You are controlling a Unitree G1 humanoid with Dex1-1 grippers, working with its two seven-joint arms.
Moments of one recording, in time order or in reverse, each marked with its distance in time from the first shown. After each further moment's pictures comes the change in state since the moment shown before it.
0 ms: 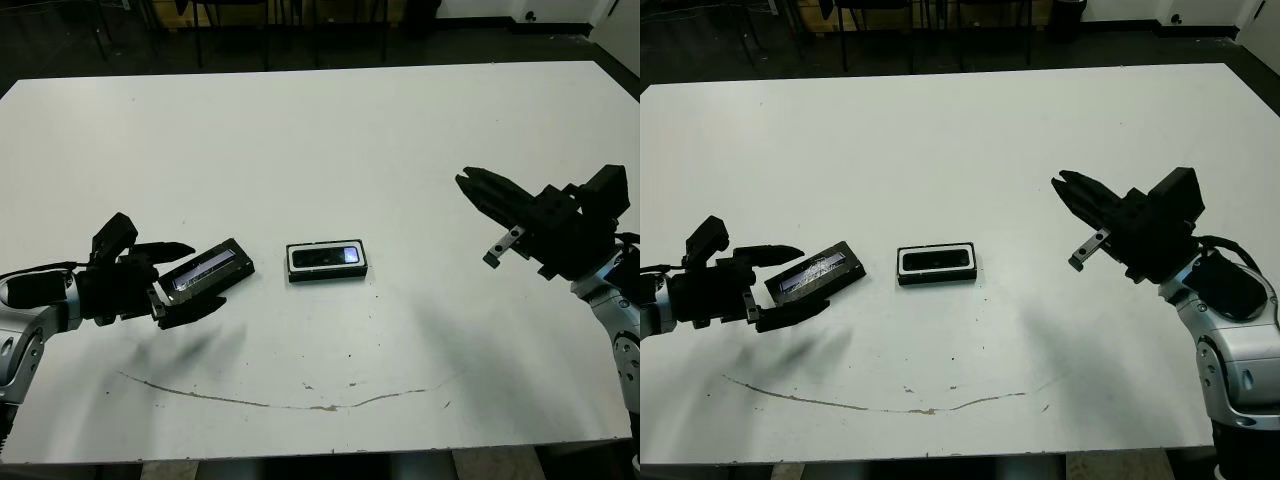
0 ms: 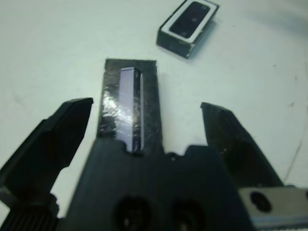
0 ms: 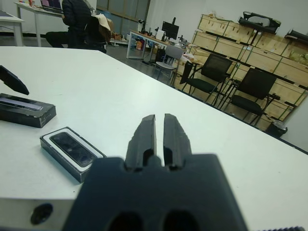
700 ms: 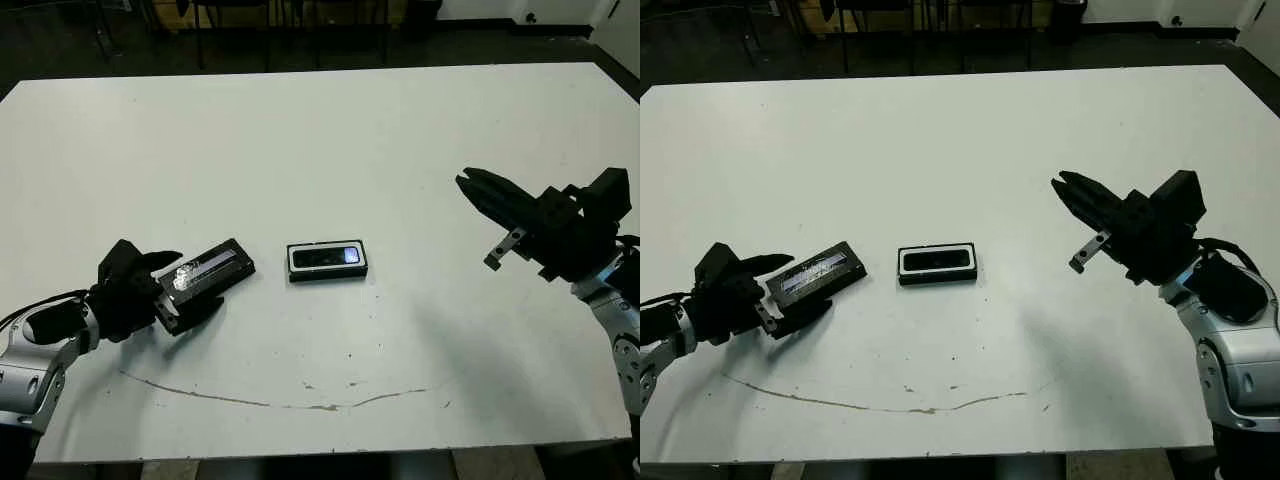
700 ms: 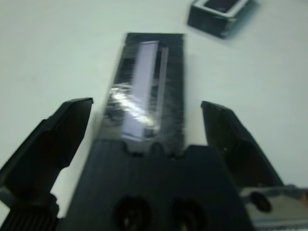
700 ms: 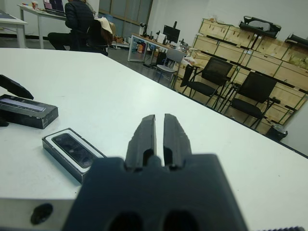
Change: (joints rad) left arm 0.068 -0.090 -0.032 0.092 0.073 -0.205 0.083; right arm 0.008 0.000 0.000 0.001 0.001 -0.014 0.001
